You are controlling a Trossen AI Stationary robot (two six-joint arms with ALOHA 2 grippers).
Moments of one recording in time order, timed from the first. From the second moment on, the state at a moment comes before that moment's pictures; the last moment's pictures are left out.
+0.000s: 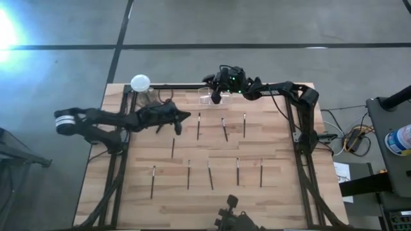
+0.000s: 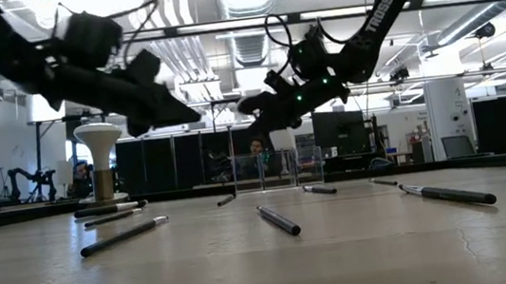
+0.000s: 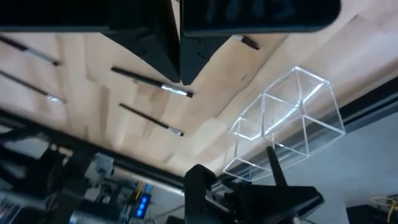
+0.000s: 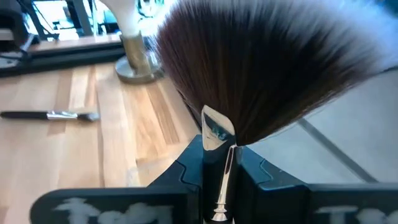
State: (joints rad) left arm 0.38 1.30 0.41 0.64 0.03 -0.20; right arm -0.65 2.00 1.17 0.51 -0.26 -0.08
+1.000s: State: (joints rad) left arm 0.50 1.82 0.77 0.68 -0.17 -0.01; right arm -0.64 2.01 1.14 0.51 -0.18 0.05
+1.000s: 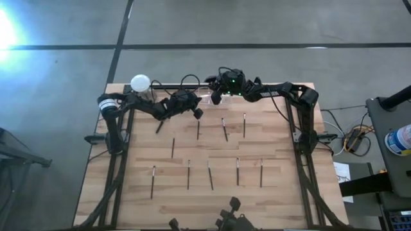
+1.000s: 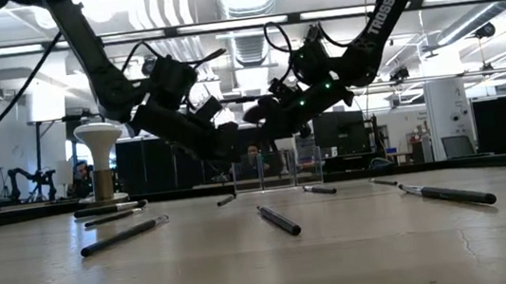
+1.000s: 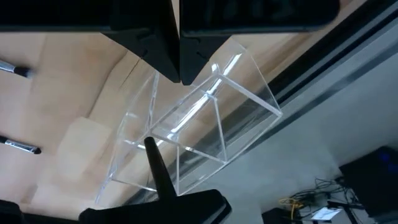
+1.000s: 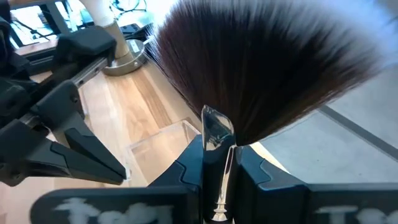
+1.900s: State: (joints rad) left arm 0.52 1.80 0.77 0.67 -0.19 -0.04; right arm -0.64 2.00 1.10 0.50 -0.13 0.11
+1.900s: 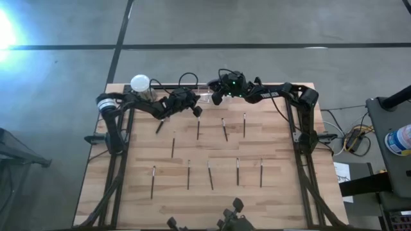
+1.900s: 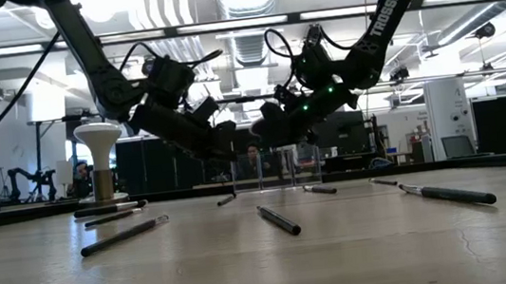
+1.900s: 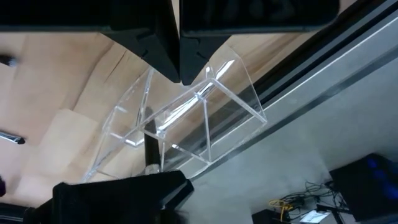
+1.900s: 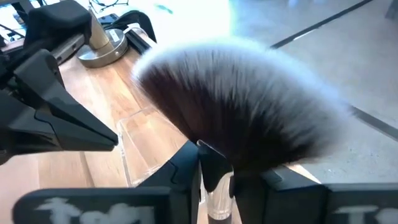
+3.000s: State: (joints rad) left arm 0.48 1.30 0.36 0.75 -0.15 -0.18; right arm -0.64 1.99 1.30 0.10 -0.13 0.13
